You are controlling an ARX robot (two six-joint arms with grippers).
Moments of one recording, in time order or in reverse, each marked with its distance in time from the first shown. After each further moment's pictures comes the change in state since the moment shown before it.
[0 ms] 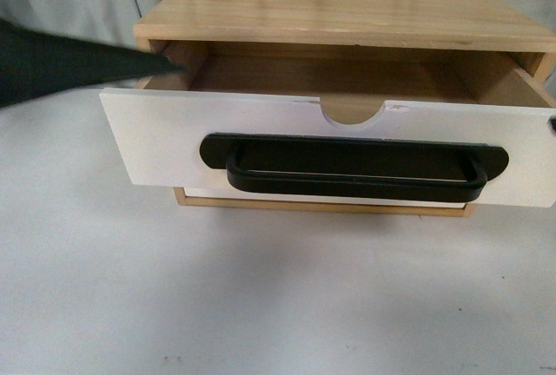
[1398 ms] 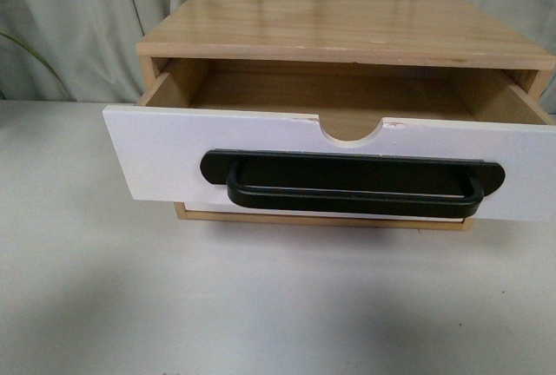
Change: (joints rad) left arm 0.363 -0.875 -0.750 0.306 -0.366 -1.333; right arm -0.101 -0.983 -0.566 0.053 0.589 0.865
